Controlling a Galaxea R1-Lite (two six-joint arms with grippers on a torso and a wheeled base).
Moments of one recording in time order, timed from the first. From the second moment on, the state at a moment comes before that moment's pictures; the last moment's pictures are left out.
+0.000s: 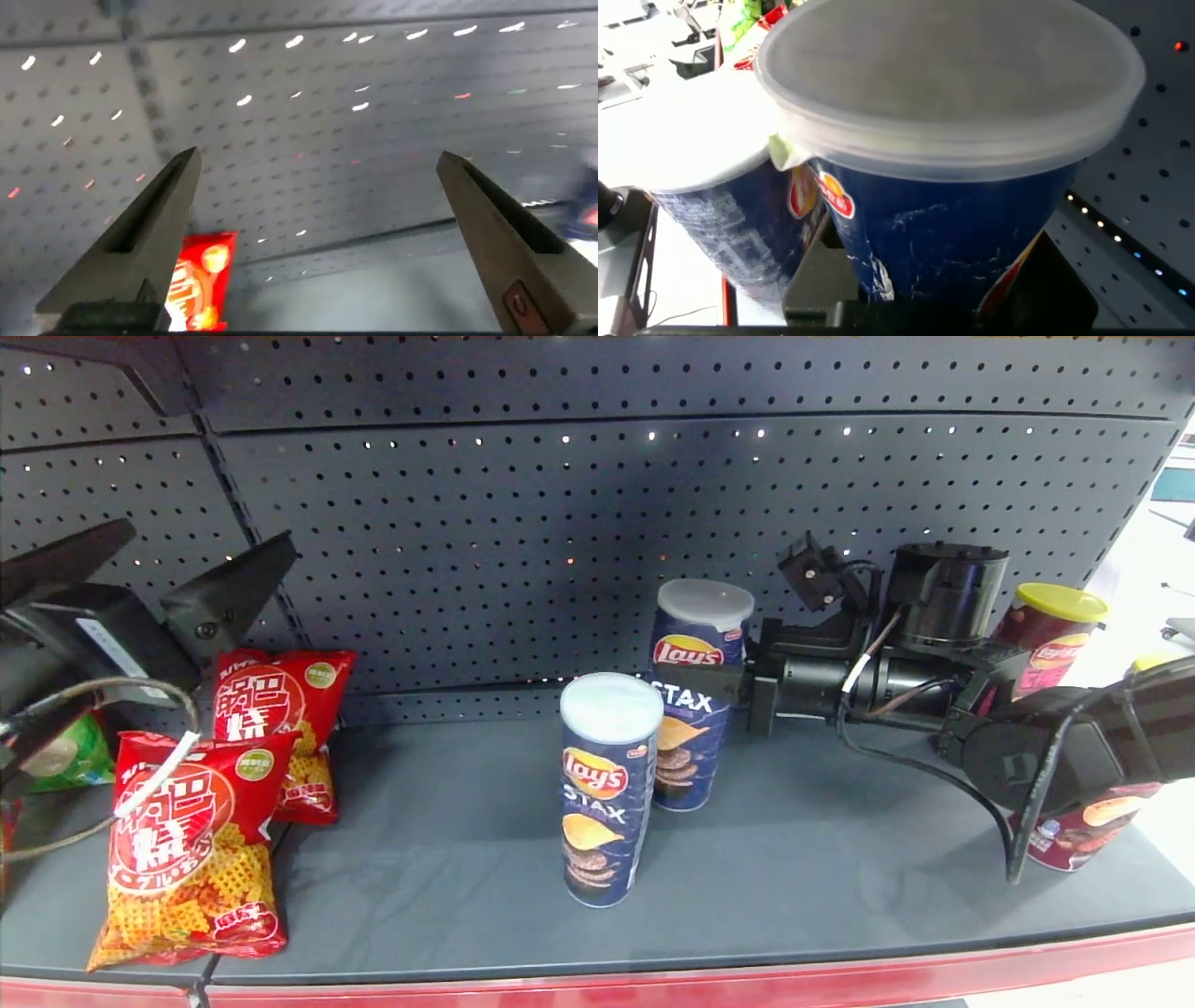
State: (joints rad) left arm -0.49 1.12 -0.58 -0.80 0.31 0.11; right arm 0.45 1.88 -1.04 -0.75 0.74 -0.09
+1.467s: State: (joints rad) left arm -0.60 0.62 -0.72 0.27 -0.46 -0.09; right arm 0.39 1.82 -1.04 -0.75 0.72 -0.04
